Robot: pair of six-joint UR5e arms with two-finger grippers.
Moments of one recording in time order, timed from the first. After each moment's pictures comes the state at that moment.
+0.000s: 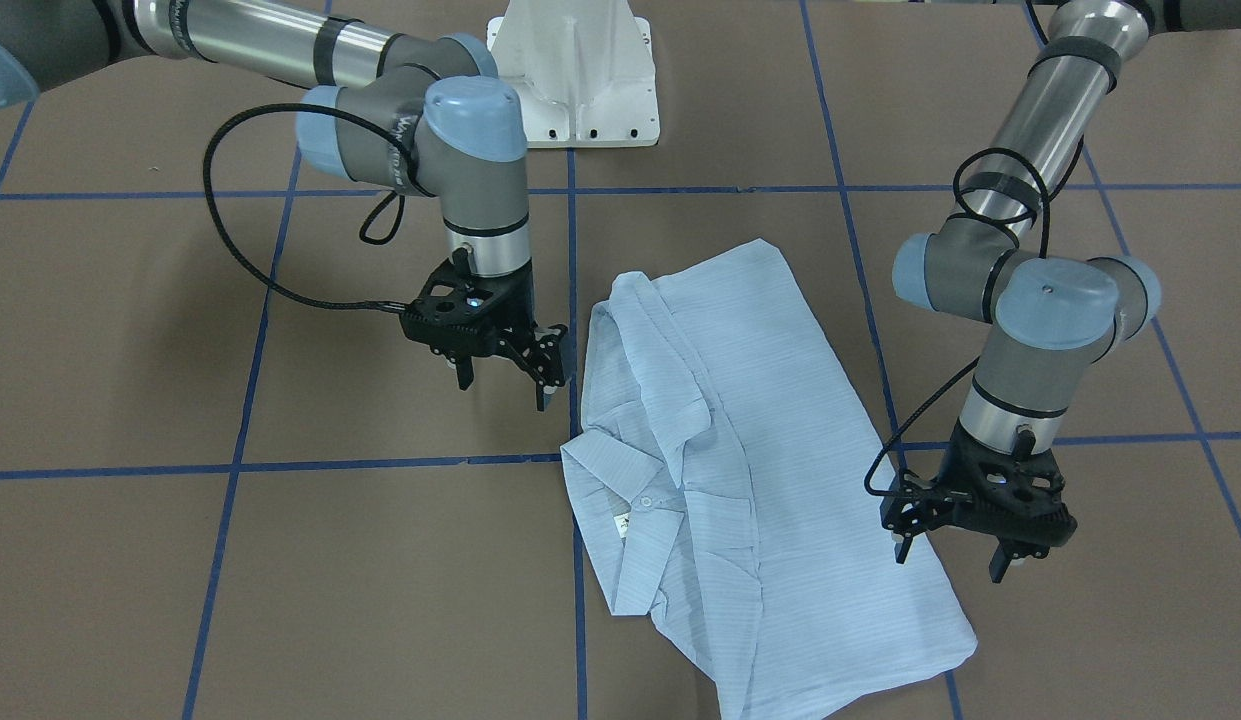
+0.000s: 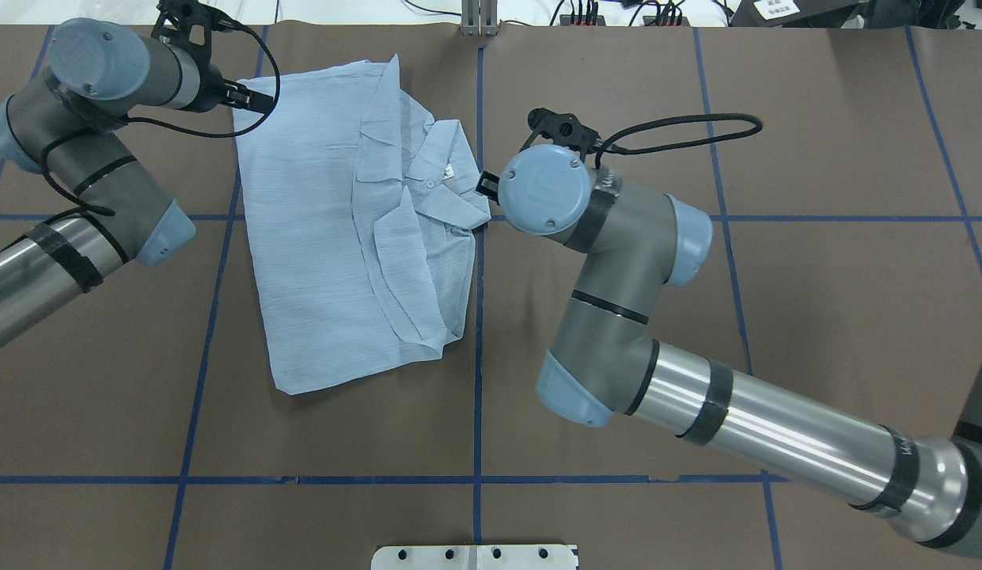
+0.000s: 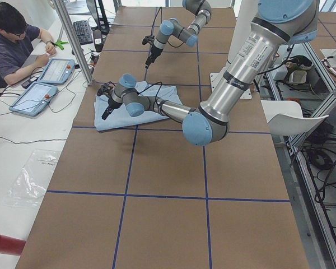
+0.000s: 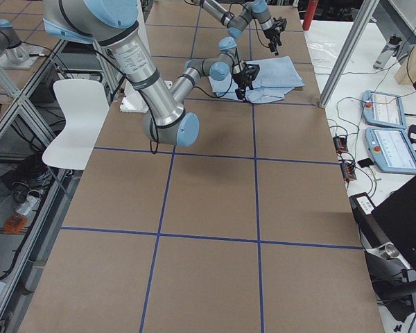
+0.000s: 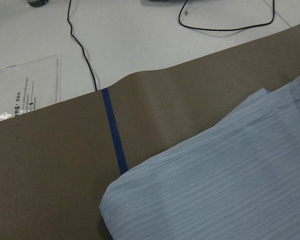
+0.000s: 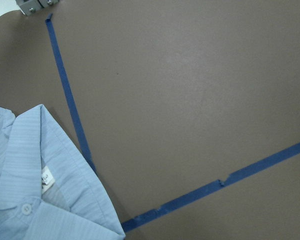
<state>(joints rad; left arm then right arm) -0.94 -2.16 -1.19 -2.34 -1.74 -0.67 0.53 -0.77 1.47 -1.44 1.48 1.63</state>
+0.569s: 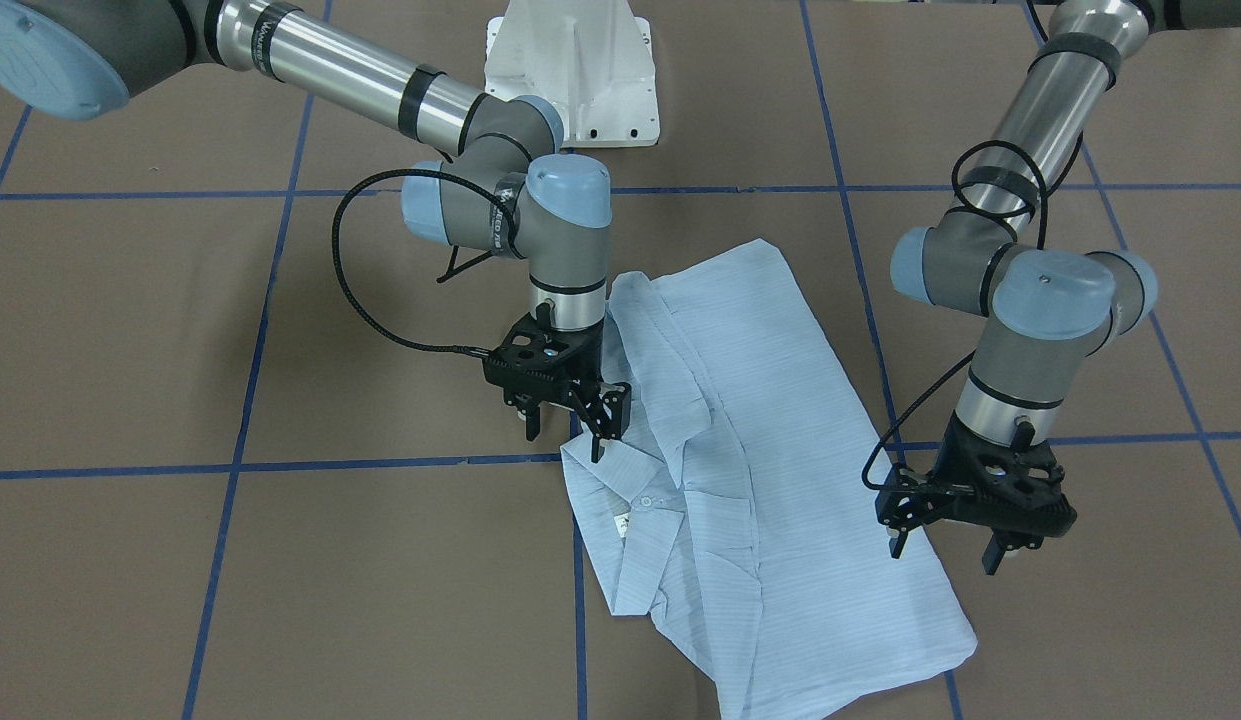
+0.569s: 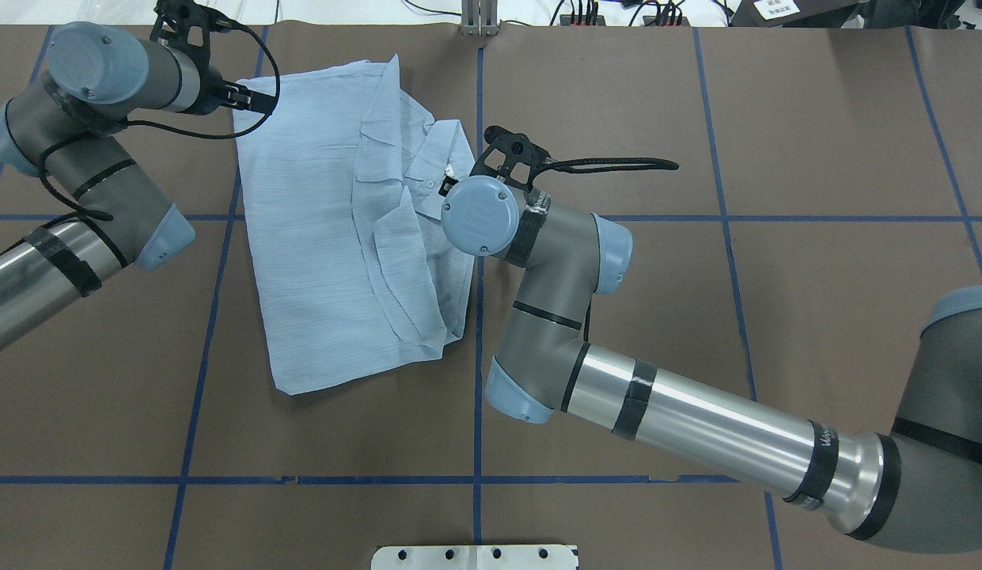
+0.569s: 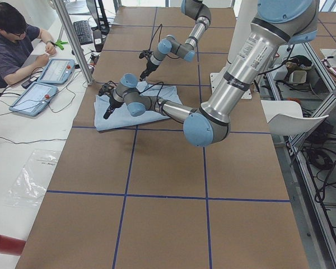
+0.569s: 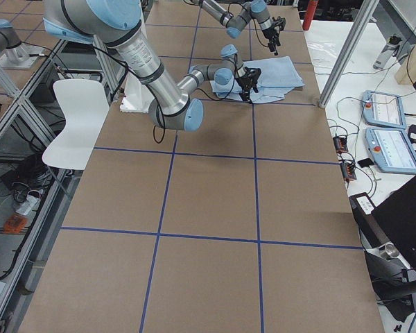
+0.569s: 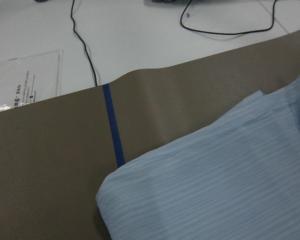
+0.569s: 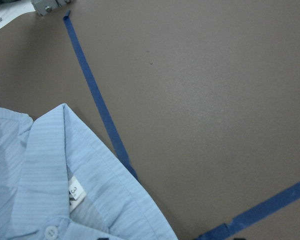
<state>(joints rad) -0.93 -2.15 -1.21 -2.34 -1.74 -0.72 0.49 -0.64 1.17 -1.25 1.36 1.71</state>
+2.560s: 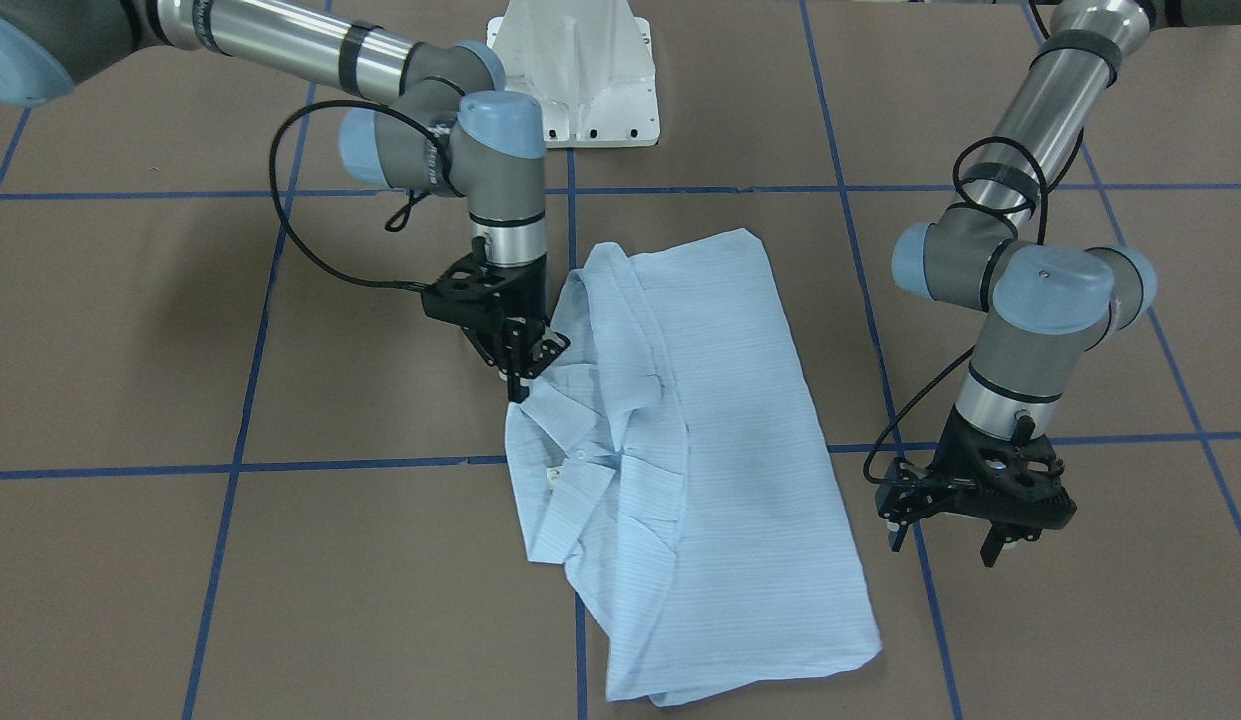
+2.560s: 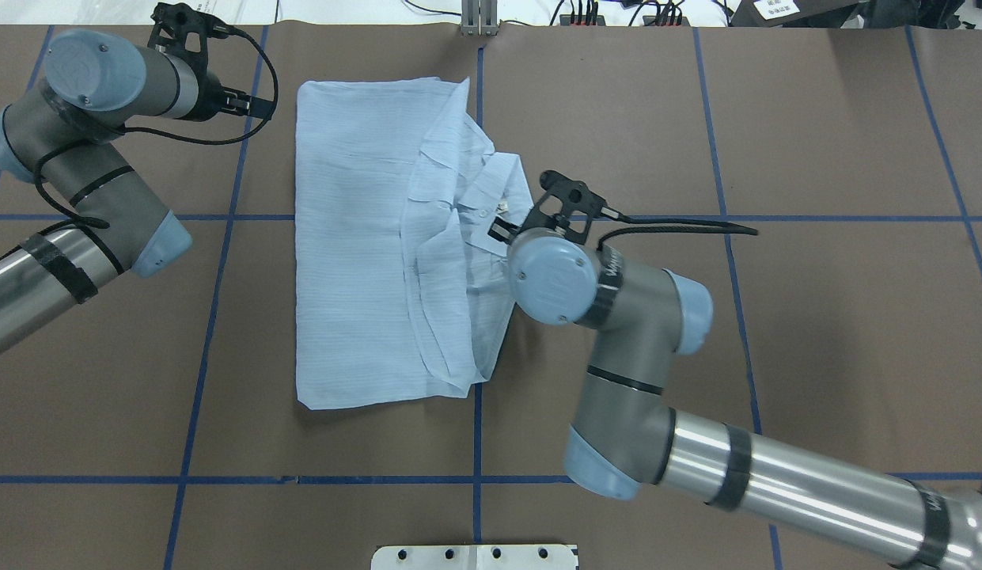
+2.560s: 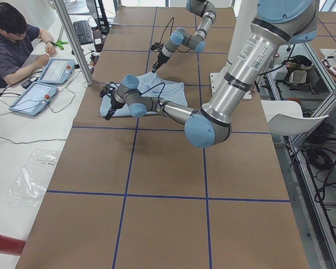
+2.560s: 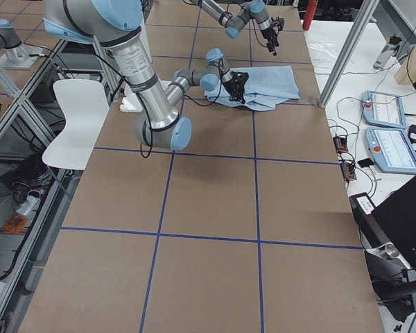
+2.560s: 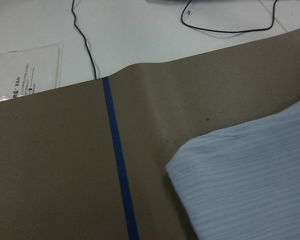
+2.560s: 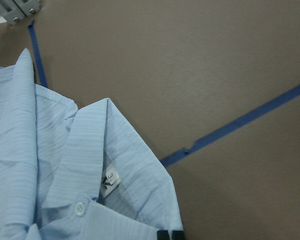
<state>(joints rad) -0.93 -2.13 -1.22 -2.34 -1.74 -0.73 0.43 -0.97 1.61 -1.33 1.31 1.77</state>
